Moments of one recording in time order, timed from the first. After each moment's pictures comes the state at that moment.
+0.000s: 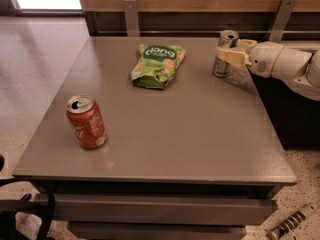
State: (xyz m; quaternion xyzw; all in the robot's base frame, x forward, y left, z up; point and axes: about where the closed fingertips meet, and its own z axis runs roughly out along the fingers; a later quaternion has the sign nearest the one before) arm 0.721 -0.220 0.894 -0.31 0.67 0.26 0.63
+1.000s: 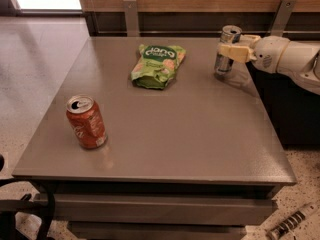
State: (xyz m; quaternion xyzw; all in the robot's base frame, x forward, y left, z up) arm 0.710 -0.219 0.913 -0.31 0.67 0.26 0.62
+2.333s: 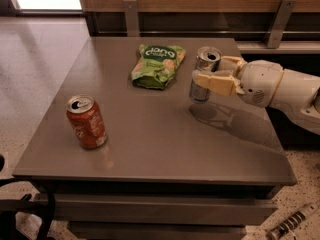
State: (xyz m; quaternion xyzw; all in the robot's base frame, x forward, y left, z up) arm 0.557 -0.121 0.938 -0.37 0.61 0.32 0.63
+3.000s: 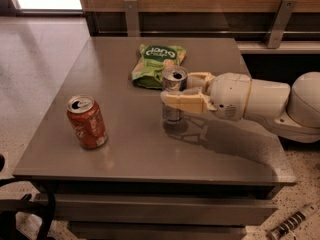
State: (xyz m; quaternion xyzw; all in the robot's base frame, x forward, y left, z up) arm 0.510 -0.042 0.920 -0.42 0.61 0.36 0.57
